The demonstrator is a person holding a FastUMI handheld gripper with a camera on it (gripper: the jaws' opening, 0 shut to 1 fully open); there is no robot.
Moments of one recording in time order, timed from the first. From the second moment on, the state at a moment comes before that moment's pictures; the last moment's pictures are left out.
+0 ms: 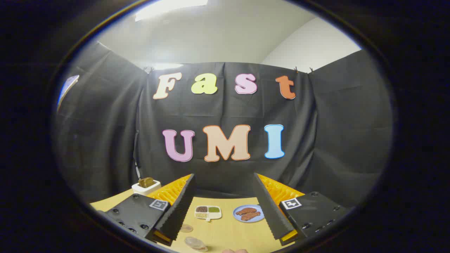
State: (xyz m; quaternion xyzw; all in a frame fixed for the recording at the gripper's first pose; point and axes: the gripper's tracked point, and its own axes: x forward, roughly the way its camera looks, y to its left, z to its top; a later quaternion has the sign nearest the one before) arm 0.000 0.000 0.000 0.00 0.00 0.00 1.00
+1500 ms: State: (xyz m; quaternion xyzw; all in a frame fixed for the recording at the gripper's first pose) arm -0.034 0.065 -0.110 0.00 0.06 0.12 0.99
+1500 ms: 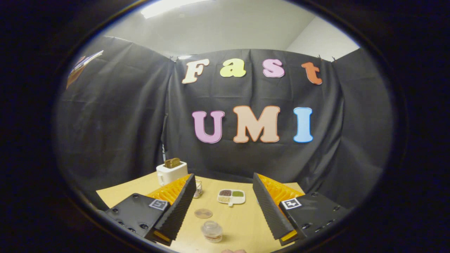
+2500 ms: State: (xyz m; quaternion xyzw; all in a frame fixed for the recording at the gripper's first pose) arm -0.051 0.093 -0.389 0.01 0.29 0.15 0.94
